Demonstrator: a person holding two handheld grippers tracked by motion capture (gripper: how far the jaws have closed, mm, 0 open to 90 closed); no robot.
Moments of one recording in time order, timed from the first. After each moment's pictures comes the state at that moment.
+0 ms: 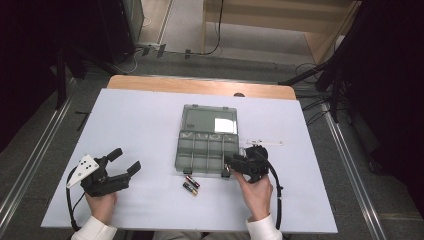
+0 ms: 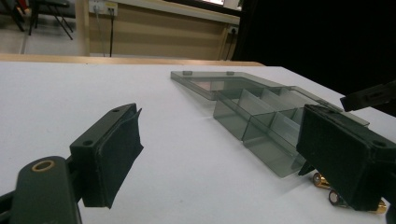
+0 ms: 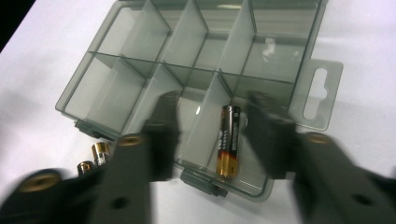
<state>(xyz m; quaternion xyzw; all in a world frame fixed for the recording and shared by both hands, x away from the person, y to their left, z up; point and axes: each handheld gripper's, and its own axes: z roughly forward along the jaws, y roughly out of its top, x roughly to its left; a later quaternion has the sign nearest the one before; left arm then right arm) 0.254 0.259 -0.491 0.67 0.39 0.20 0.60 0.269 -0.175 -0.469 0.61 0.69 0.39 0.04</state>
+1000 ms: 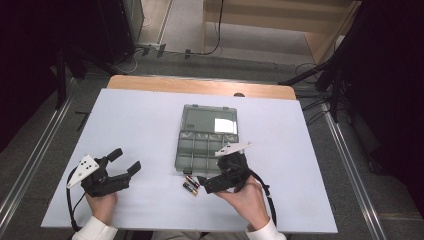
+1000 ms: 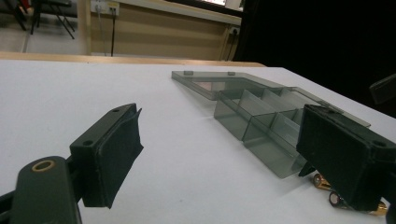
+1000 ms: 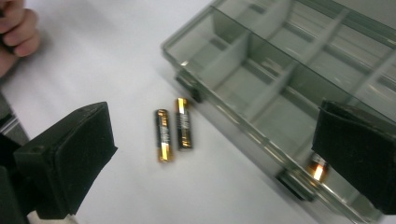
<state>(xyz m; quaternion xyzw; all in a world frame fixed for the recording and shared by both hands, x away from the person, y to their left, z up) 0.253 0.258 -0.492 0.67 0.39 0.20 0.60 0.245 -0.112 -0.432 0.43 0.83 0.35 0.06</state>
